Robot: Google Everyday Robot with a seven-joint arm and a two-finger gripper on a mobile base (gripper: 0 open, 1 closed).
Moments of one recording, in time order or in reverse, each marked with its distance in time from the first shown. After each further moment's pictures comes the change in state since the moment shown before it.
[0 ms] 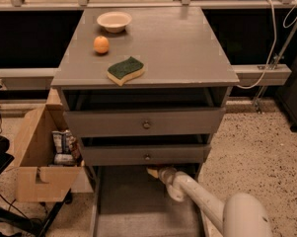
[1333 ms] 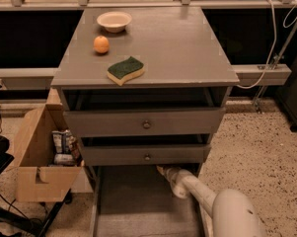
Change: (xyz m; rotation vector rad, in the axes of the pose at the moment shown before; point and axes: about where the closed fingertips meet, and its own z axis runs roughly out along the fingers) arm 0.020 -0.045 0.021 0.071 0.045 0.028
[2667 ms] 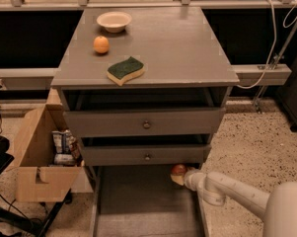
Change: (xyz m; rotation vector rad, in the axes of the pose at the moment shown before) arm -0.023 -0.031 -0.168 -0.164 0.064 -0.161
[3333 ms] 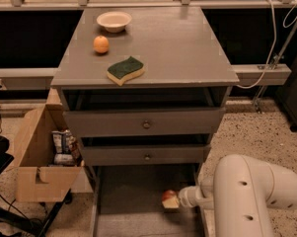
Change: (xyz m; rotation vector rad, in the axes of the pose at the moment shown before) arm 0.102 0.098 0.001 -0.381 0.296 0.070
